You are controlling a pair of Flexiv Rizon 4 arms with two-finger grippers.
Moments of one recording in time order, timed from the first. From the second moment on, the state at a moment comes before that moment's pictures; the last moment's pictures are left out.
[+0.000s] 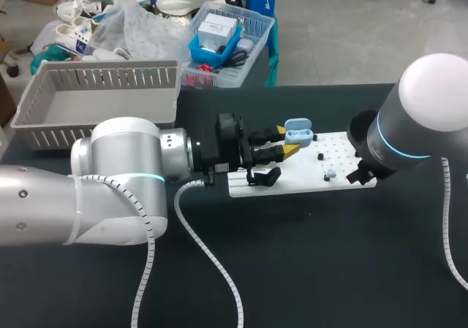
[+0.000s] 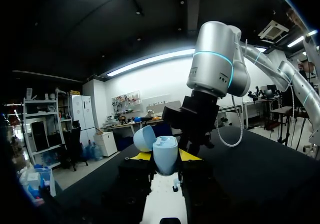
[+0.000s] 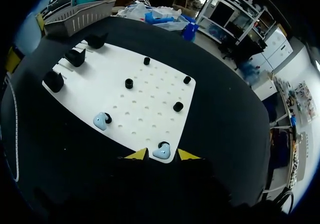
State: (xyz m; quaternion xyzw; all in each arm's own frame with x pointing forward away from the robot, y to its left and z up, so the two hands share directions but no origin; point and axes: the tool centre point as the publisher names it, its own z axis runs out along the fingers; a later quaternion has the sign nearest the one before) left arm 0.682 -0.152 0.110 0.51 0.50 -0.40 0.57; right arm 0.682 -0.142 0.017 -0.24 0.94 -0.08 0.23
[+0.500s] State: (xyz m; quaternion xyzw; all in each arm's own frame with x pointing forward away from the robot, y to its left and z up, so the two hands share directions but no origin) left arm 0.682 -0.152 0.110 0.51 0.50 -0.40 0.57; right arm 0.687 -0.139 0.018 -0.23 0.94 -0.08 0.23
